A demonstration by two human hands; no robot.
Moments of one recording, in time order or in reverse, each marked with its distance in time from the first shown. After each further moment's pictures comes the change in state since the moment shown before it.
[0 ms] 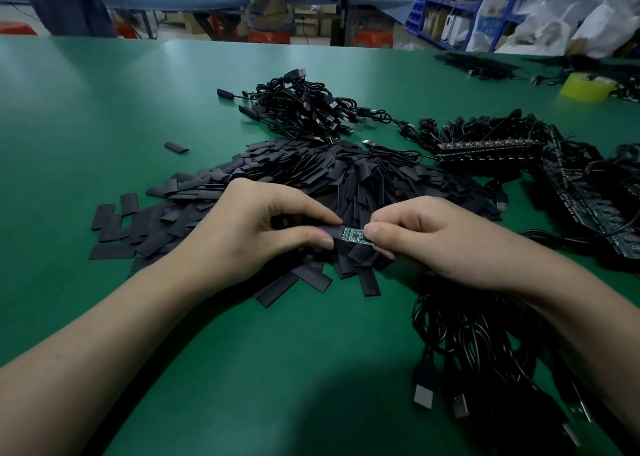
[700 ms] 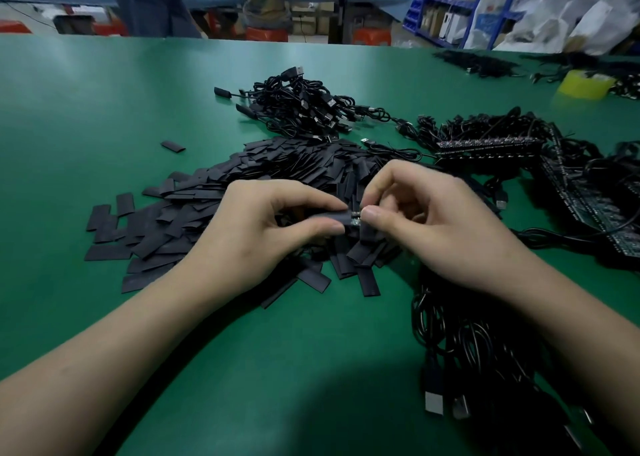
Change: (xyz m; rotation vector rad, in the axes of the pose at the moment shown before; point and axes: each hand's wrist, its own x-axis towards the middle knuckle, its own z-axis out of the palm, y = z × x) left_hand 0.000 0.005 0.014 -0.093 0.132 -0.049; right_hand 0.003 0.001 0.010 0.129 0.357 -0.137
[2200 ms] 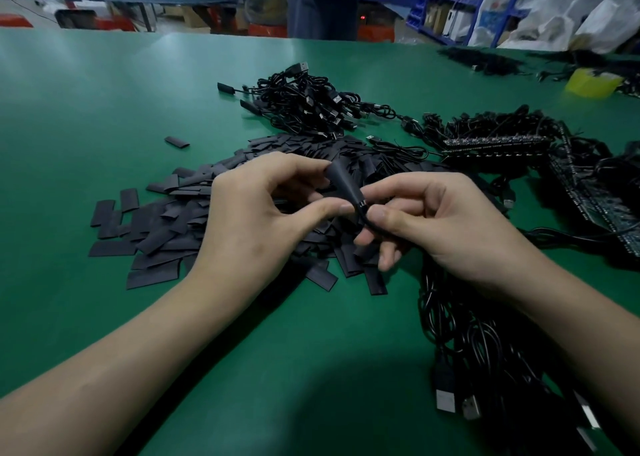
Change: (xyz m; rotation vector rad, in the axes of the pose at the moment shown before) left_hand -0.002 0.010 0.007 -0.004 0.307 -0.047; right_hand -0.002 -0.005 0.006 0.477 -0.059 0.190
